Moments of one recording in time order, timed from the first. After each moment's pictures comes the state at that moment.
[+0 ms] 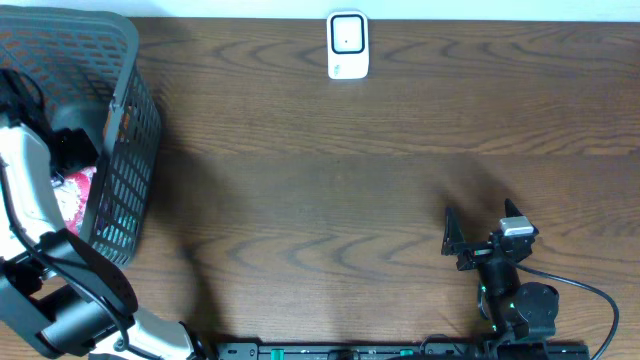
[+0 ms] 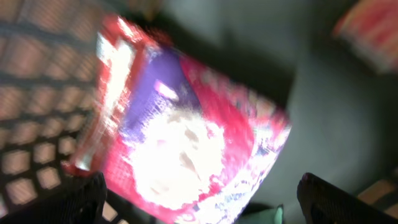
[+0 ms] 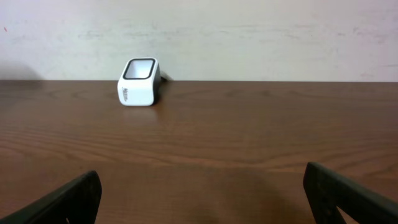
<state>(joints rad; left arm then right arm) 0.54 1.78 1.50 -1.01 -0.22 -0.01 0.06 0.01 0.01 -0.07 -0.08 0.04</state>
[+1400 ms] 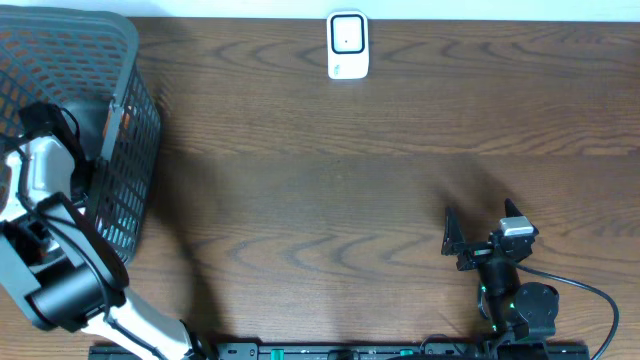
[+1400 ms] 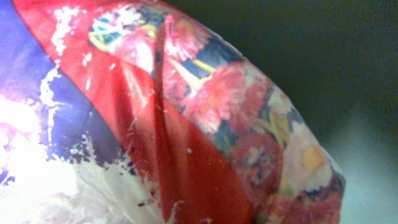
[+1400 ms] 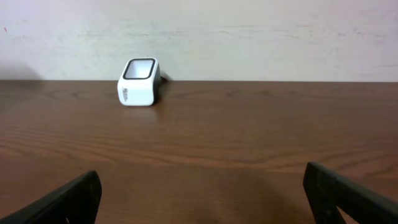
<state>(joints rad) 0.54 1.89 1.34 -0.86 -0.23 0.04 0.06 0.01 0.01 -0.07 -0.08 0.04</state>
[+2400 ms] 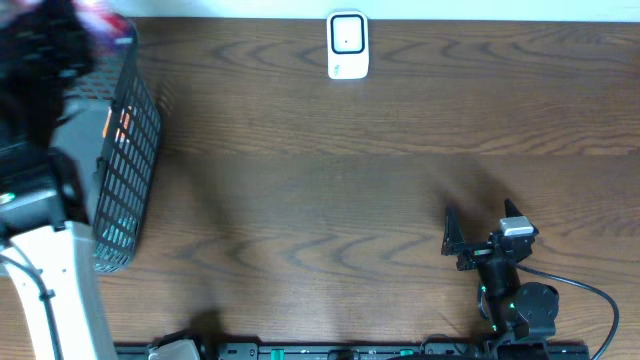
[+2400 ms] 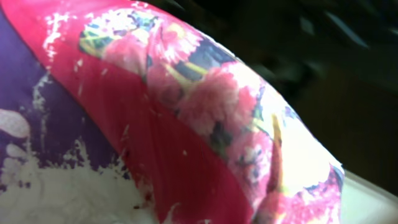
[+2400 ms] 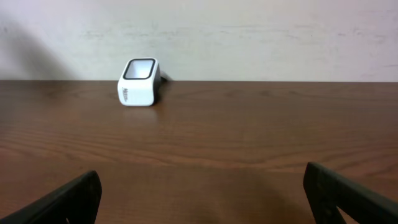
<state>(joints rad) 0.27 1.24 1.39 -0.11 0.48 -0.58 0.06 0.01 0.01 -0.07 -0.08 0.04</state>
